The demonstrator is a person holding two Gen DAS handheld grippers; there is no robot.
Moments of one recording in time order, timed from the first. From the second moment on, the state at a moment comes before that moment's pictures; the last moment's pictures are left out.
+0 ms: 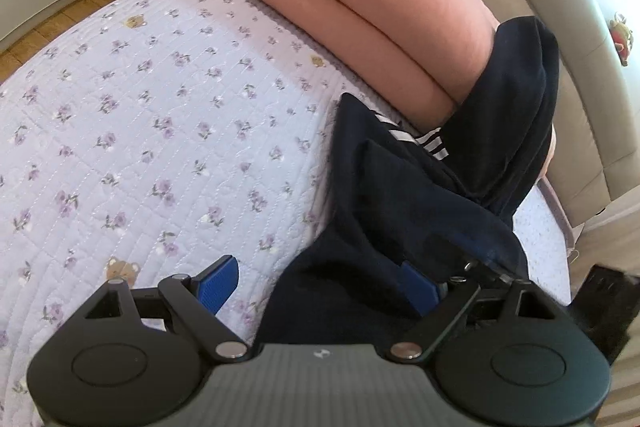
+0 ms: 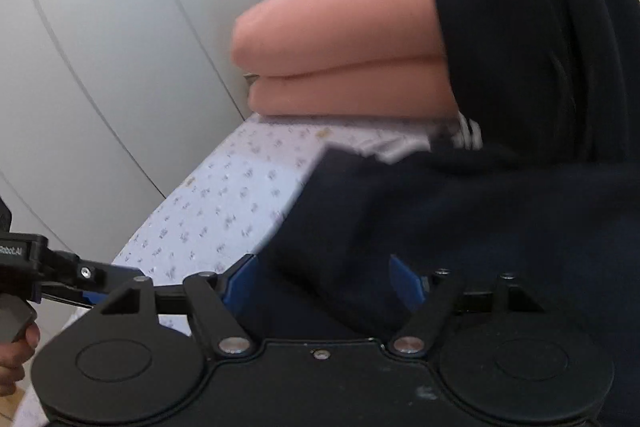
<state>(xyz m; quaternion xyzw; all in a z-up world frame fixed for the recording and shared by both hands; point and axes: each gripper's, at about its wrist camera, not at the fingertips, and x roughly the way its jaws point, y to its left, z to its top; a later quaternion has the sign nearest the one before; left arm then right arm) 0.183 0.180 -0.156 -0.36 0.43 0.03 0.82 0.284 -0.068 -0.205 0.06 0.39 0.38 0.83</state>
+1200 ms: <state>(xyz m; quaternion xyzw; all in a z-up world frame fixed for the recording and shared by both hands) 0.513 0.099 -0.054 -0.21 0.39 -0.12 0.89 0.553 -0.131 -0.060 0.00 0.32 0.20 0.93</state>
